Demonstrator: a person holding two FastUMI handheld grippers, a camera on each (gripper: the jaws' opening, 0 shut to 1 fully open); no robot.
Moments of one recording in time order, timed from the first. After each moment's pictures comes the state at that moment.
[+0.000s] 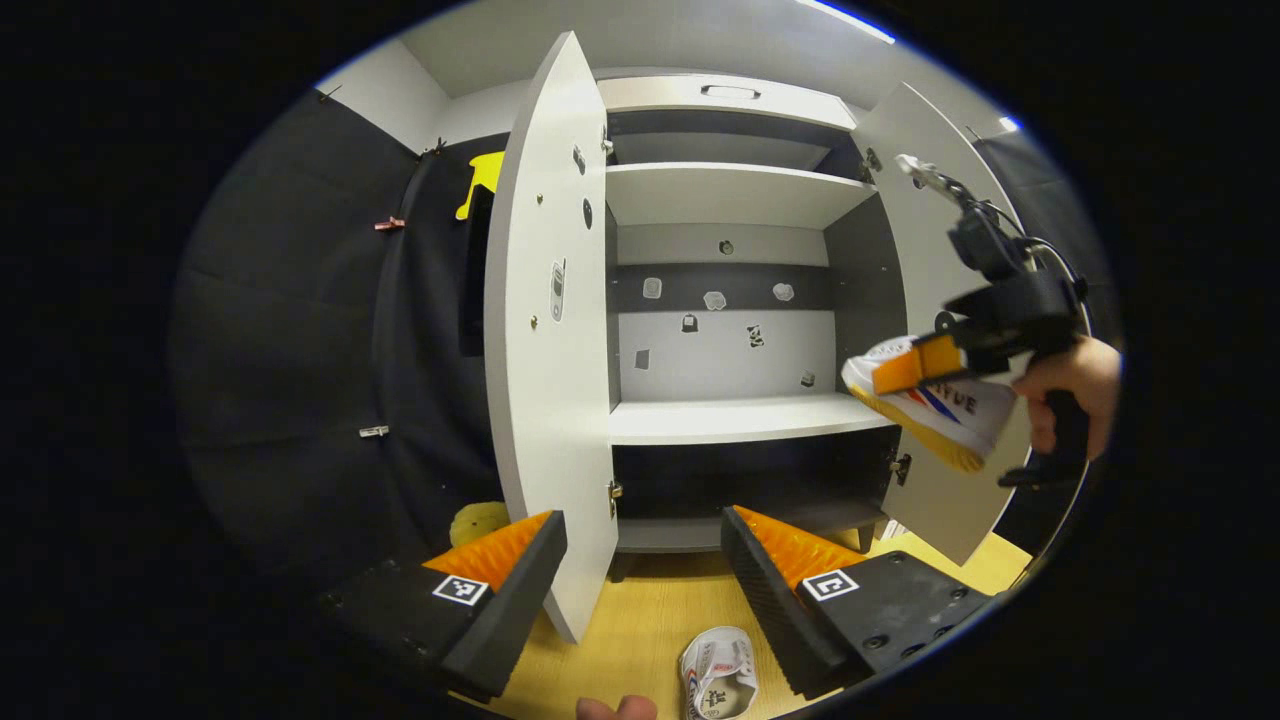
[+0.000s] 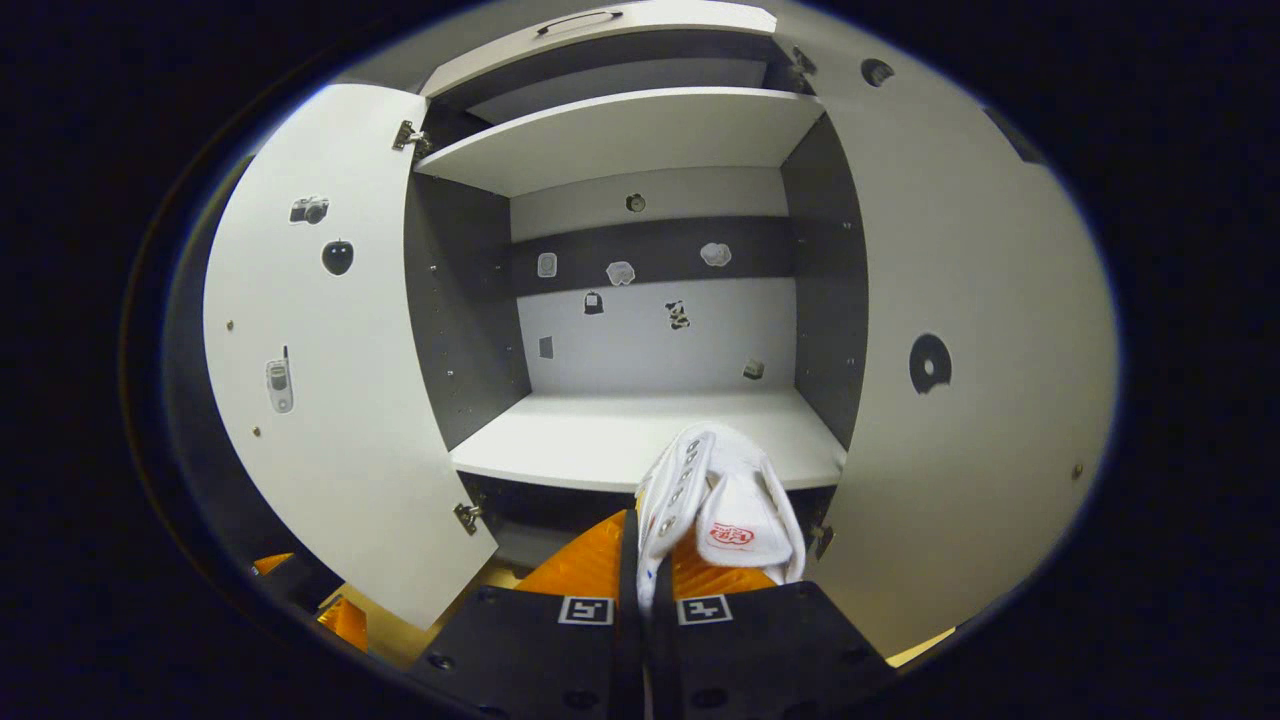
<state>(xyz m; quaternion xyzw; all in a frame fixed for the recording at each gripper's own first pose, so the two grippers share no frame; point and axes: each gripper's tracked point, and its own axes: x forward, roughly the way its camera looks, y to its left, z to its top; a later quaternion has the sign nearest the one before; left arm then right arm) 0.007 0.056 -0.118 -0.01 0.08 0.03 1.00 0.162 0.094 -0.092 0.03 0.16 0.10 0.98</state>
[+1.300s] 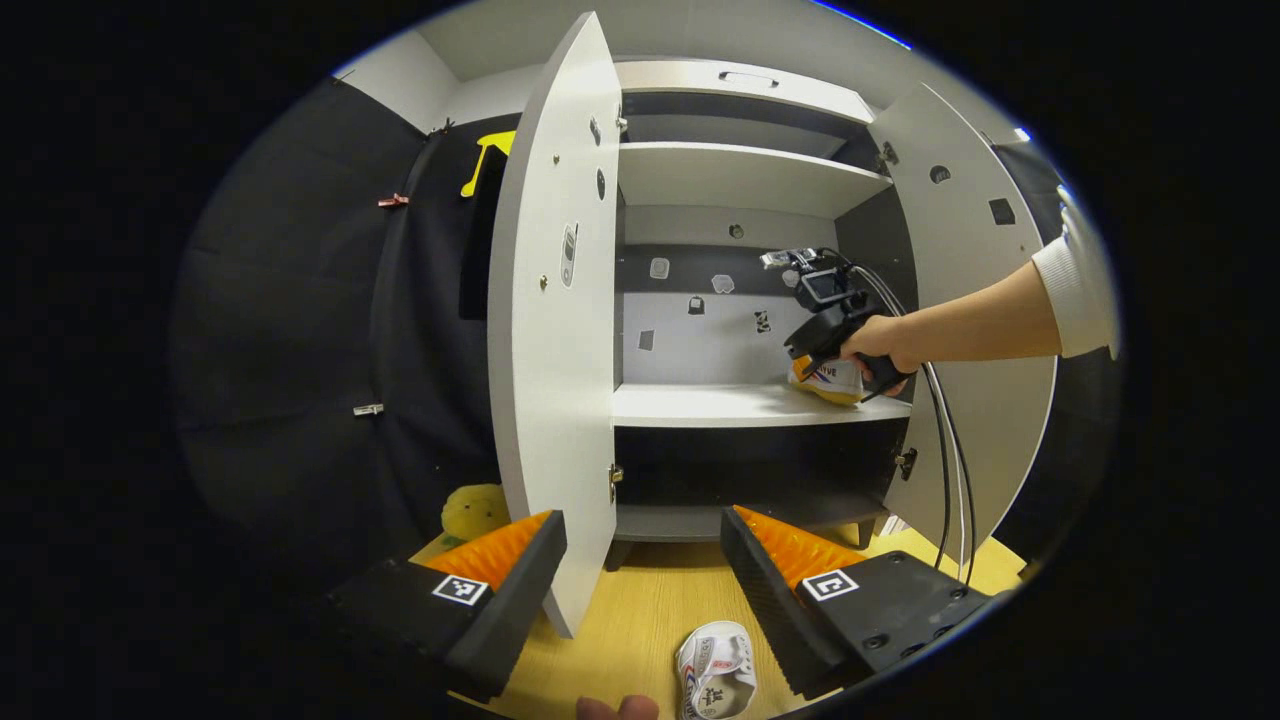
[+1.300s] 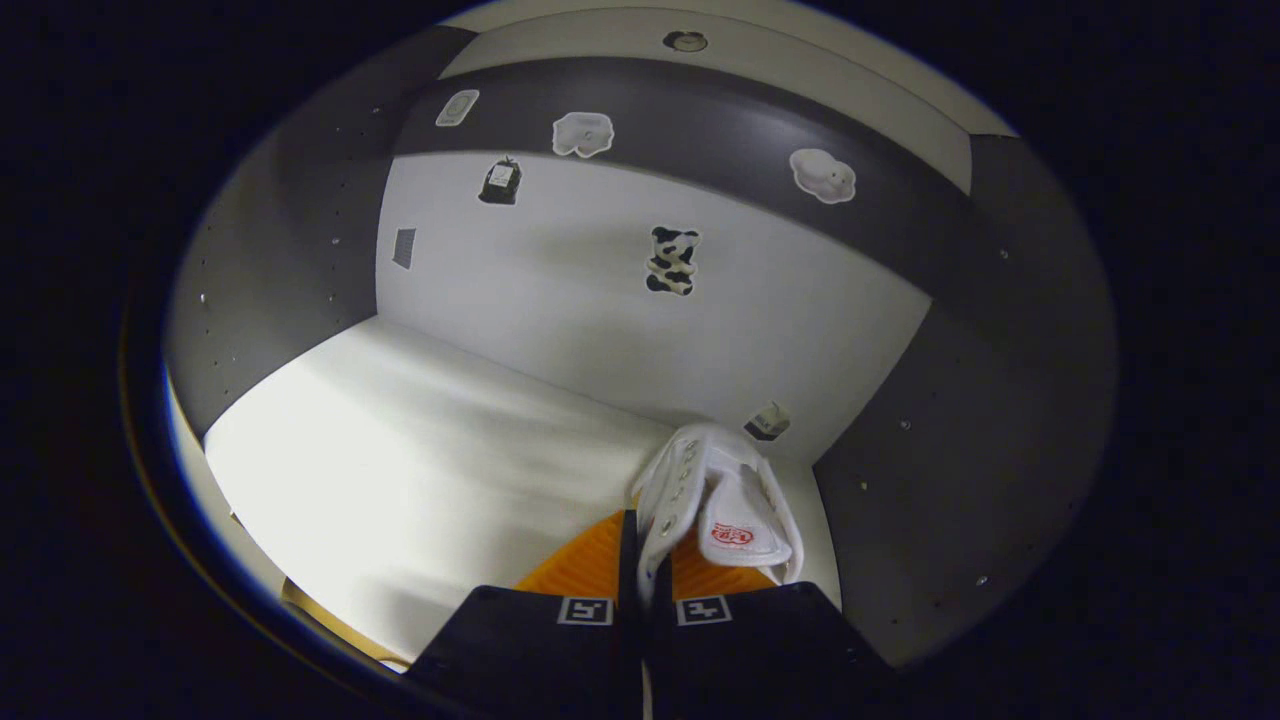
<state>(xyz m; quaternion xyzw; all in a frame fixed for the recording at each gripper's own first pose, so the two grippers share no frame) 0.015 0.066 -0.135 -0.03 0.10 0.03 0.99 0.432 0.083 -0.190 -0.17 0.28 0.06 0.94</state>
